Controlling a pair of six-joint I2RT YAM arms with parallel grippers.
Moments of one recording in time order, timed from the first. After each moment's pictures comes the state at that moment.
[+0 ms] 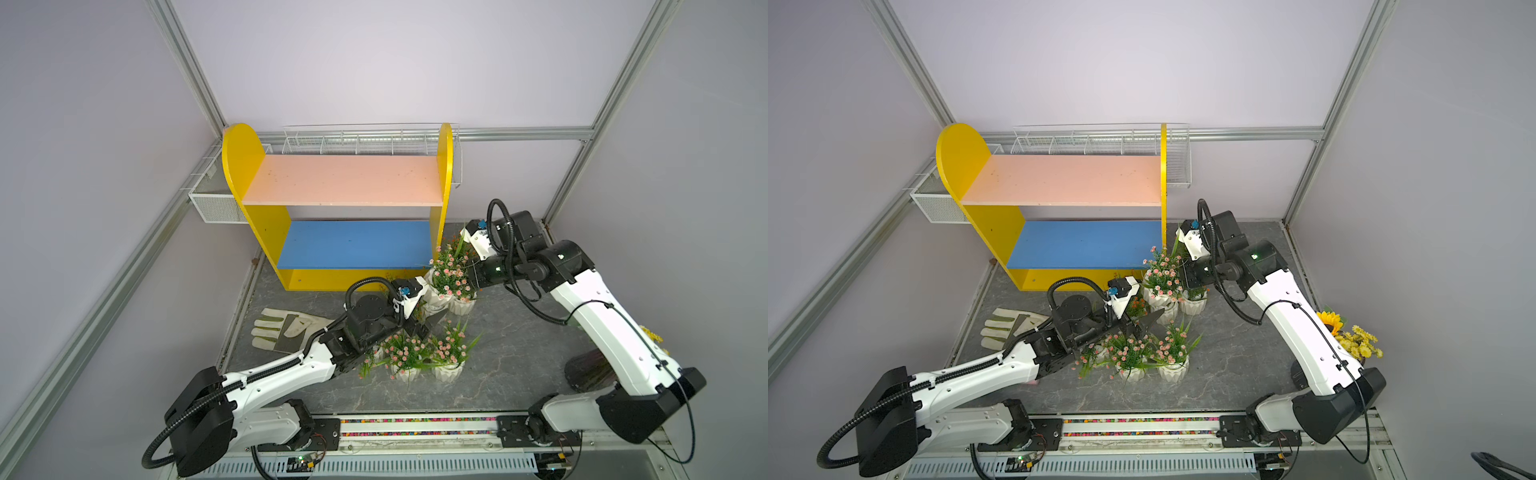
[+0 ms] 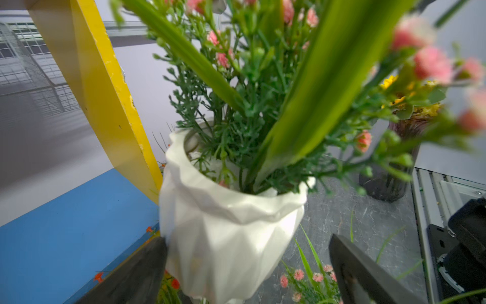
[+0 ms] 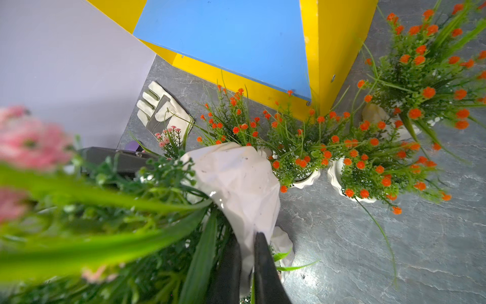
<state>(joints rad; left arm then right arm) -0.98 1.19 0.69 0.43 0.05 0.07 0.52 1.40 1.62 -1.11 -0.33 0.24</state>
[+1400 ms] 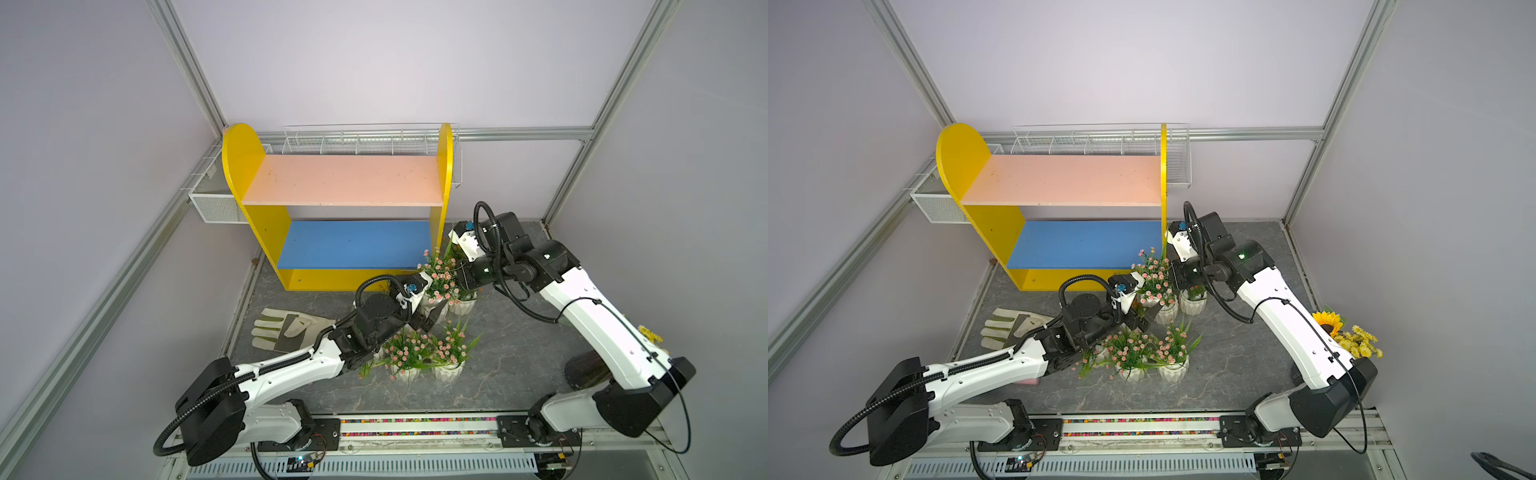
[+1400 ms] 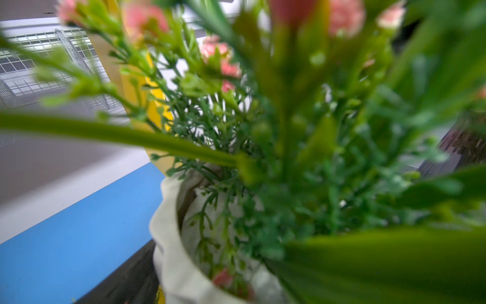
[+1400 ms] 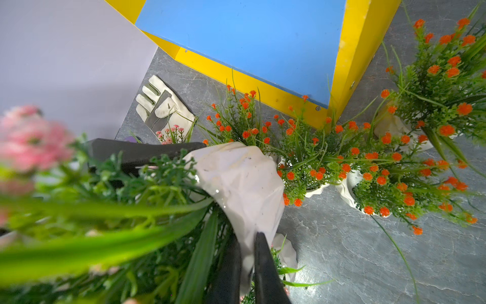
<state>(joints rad) -1.01 1.26 0.73 0.44 -0.12 0.12 0.59 1.43 1.63 -1.07 -0.29 0.25</state>
